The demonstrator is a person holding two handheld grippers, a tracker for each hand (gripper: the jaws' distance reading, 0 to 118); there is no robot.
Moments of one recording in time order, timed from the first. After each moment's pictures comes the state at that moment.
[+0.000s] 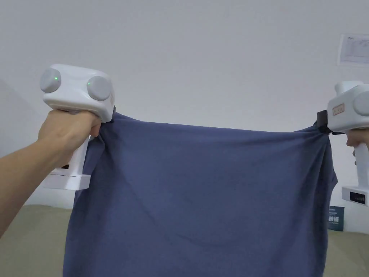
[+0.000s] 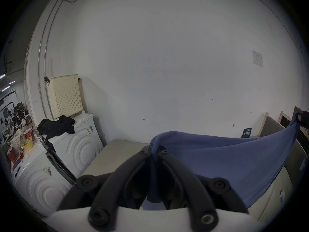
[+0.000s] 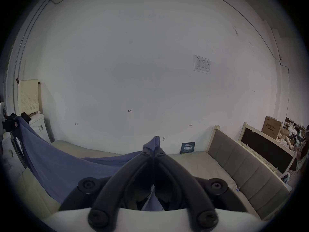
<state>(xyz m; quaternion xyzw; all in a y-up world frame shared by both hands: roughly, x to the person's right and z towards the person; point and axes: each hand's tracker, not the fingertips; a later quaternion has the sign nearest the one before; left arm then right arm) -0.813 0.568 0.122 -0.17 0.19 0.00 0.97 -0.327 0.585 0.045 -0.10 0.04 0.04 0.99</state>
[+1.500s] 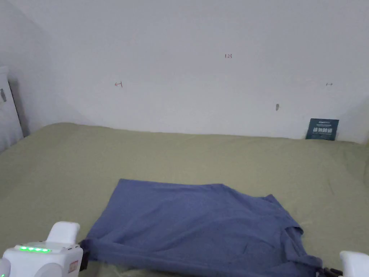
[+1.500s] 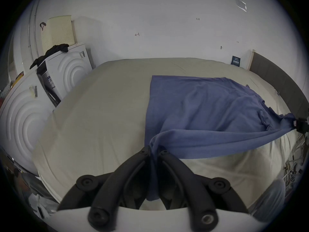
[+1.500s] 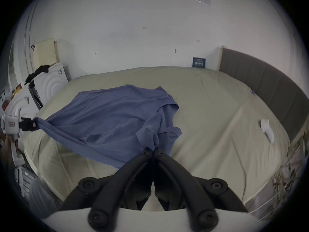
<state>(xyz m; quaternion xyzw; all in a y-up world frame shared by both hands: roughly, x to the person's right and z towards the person) -0.811 0.165 0.446 -0.38 0.12 0.02 0.92 -0.263 0.180 0.404 -0.32 0.09 0.00 0.94</state>
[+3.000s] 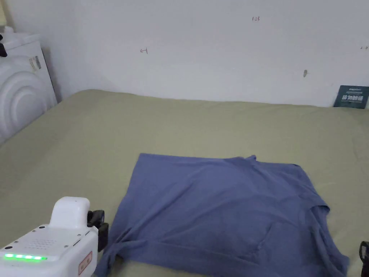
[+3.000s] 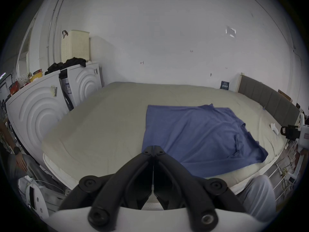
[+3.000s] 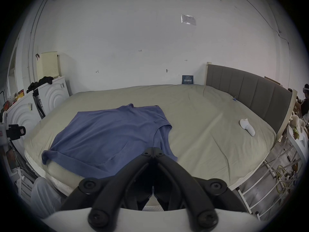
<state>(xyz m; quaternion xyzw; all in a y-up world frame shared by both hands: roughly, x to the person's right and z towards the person) -0.765 0.221 0.593 -0.27 0.13 0.05 0.95 -0.271 0.216 0.510 -0.24 0.06 0.00 0.97</state>
